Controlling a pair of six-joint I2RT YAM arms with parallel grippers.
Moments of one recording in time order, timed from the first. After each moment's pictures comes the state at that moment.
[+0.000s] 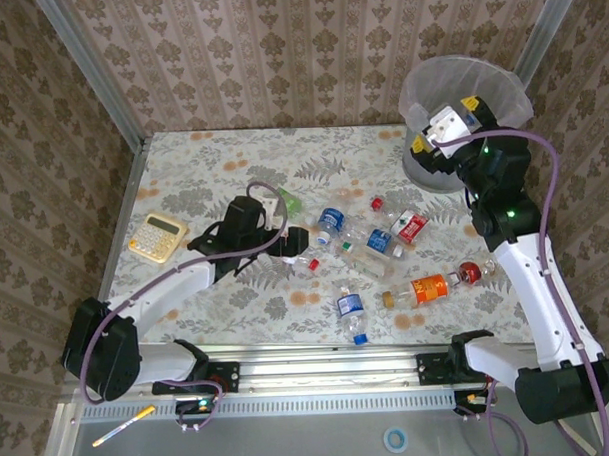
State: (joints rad) left arm -0.63 1.28 0.81 -0.25 0.19 -0.40; right arm 0.09 1.07 1.18 -0.20 -0.05 -0.68
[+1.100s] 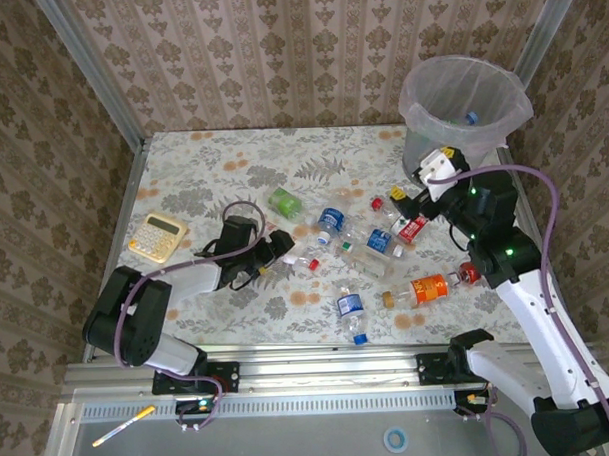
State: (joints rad) left arm -0.51 1.48 0.57 0.11 0.32 -0.98; right arm 0.23 0.87 0.98 -0.34 -0.16 -0.44
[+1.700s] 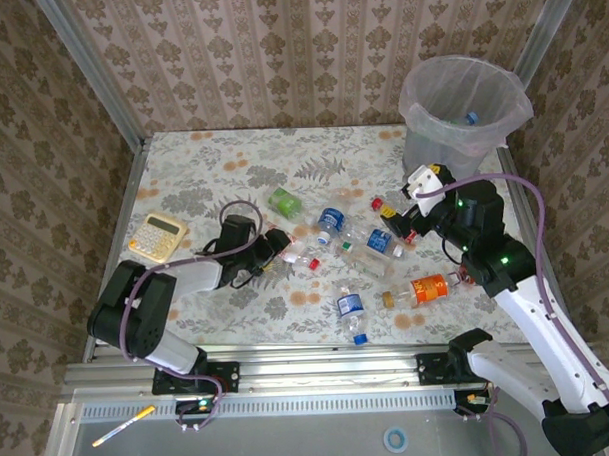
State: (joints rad) left arm -0.49 1.52 0.57 0.16 0.32 -1.06; right arm 0.32 0.84 0.94 -0.41 -0.12 -0.41
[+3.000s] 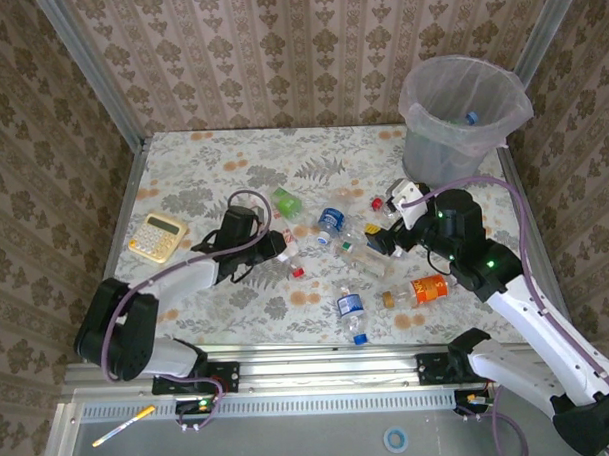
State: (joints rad) left arm -0.54 1.37 0.67 -0.07 0.24 -0.71; right arm 0.45 0.85 0.87 -0.41 -0.13 -0.26
